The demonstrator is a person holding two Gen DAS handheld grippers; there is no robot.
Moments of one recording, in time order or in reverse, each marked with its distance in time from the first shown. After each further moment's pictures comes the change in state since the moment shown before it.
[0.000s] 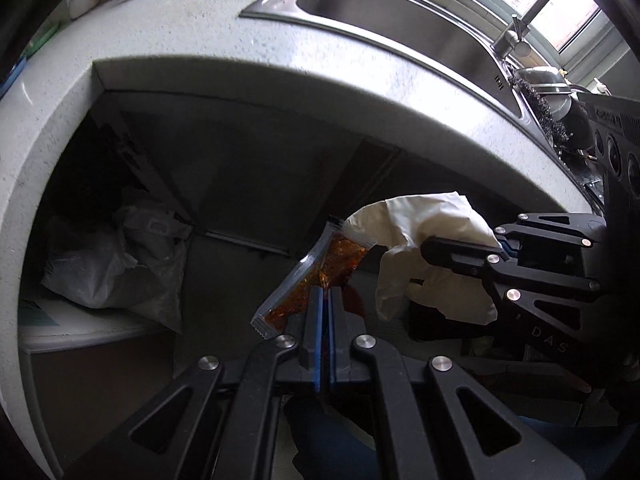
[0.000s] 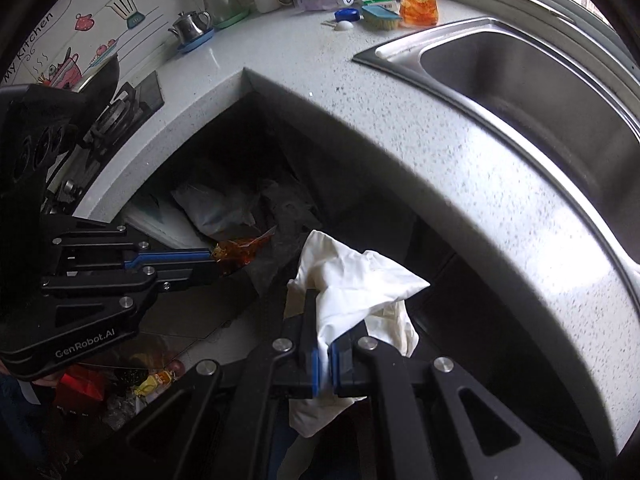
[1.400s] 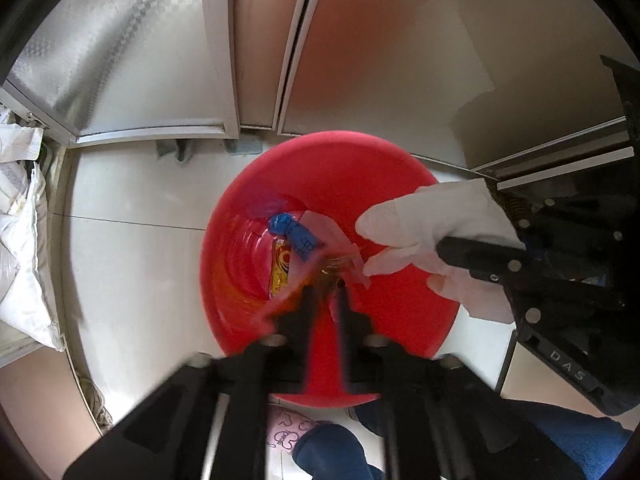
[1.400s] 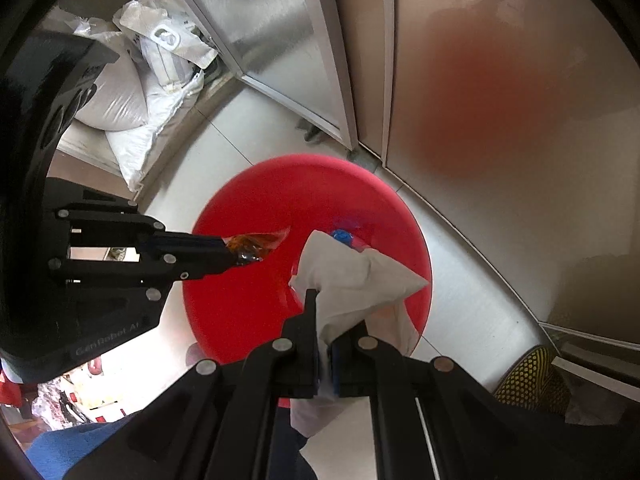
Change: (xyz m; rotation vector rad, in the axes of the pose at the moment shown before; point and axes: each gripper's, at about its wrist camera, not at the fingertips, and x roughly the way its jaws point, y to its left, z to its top) left arm 0.480 0.024 -0.137 0.137 0.262 -0.058; right arm 0.411 -0.120 -0.196 0.095 0.216 -0.081
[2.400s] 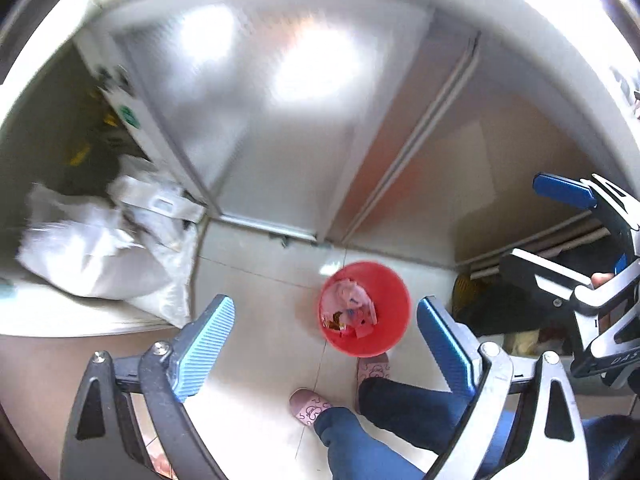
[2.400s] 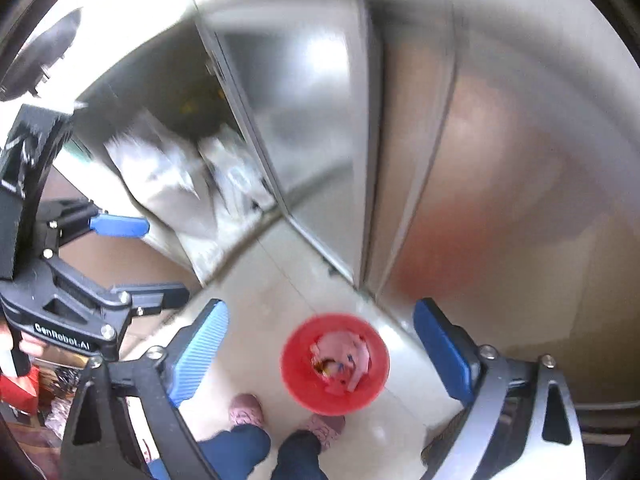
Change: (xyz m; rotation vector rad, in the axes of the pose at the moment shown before) left arm -0.400 -0.012 -0.015 -0.149 -0.292 0.160; right arm -0.346 0.084 0.051 -0.106 -0.344 -0.039
